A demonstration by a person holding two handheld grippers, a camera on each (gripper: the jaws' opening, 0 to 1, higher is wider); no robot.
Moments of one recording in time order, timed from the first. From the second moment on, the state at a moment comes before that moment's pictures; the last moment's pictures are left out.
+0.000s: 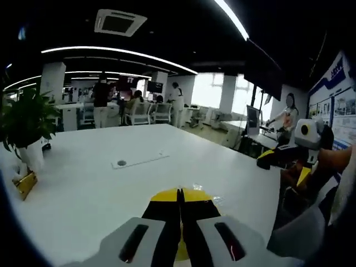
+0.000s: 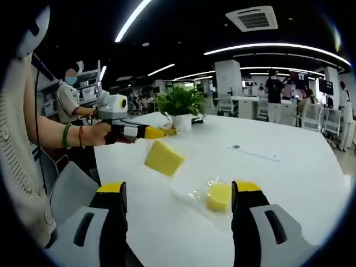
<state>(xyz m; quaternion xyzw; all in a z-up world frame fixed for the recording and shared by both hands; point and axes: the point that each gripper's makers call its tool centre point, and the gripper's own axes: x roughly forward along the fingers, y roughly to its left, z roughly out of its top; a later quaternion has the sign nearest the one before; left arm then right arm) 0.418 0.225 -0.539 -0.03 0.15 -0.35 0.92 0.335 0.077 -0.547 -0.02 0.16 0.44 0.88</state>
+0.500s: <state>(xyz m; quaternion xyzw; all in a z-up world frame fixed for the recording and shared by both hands) 0.402 0.210 -0.478 -0.01 0.11 -0.39 0.91 0.343 0.096 -0.524 -0.07 0.13 0.51 0.85</state>
